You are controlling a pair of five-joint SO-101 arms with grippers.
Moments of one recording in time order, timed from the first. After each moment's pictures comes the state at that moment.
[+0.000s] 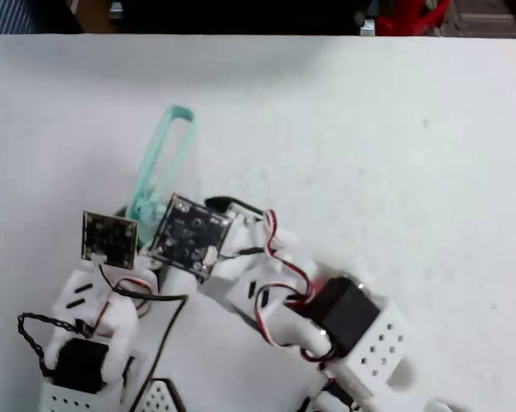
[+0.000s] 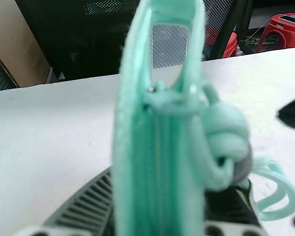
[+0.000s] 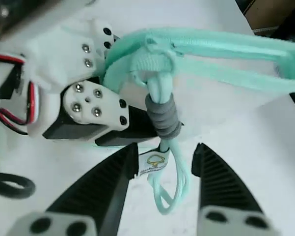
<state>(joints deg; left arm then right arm) 5.1 -101.1 80.5 50.0 -2.1 -51.8 -48.9 27.9 67.2 27.5</state>
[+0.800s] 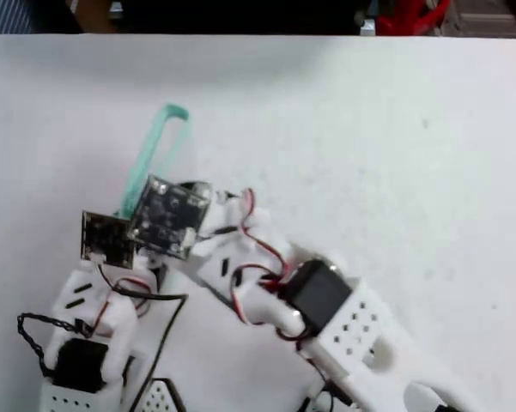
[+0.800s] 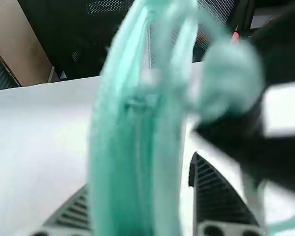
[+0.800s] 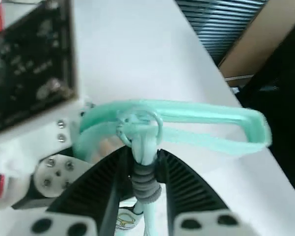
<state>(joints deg) 4.7 -101.1 80.6 50.0 -2.1 -51.7 -41.5 23.7 53.7 27.5</state>
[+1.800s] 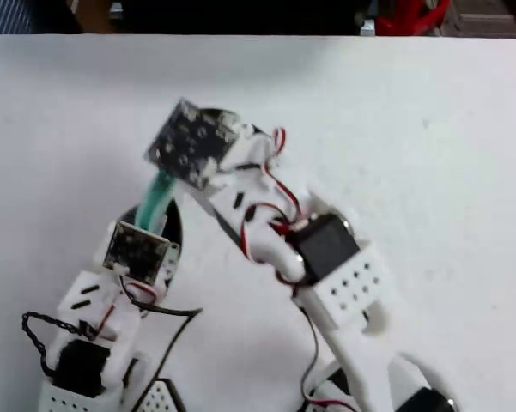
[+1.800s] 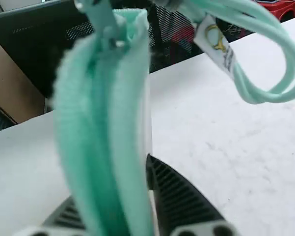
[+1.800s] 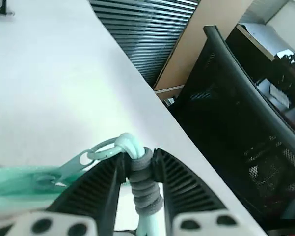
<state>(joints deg) 10.0 -101.9 80.2 51.1 -12.4 -38.2 -30.2 10.0 45.8 29.7</state>
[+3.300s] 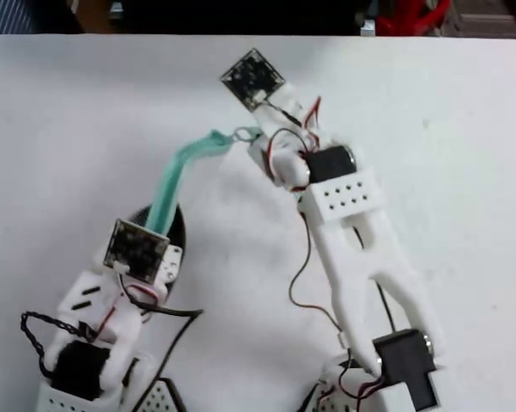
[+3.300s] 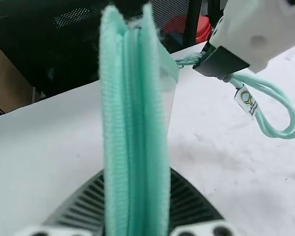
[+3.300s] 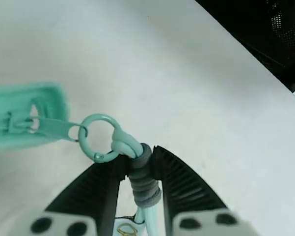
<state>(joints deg) 9.3 -101.0 77.2 55.0 -10.4 -17.6 -9.7 13.5 49.1 28.5</state>
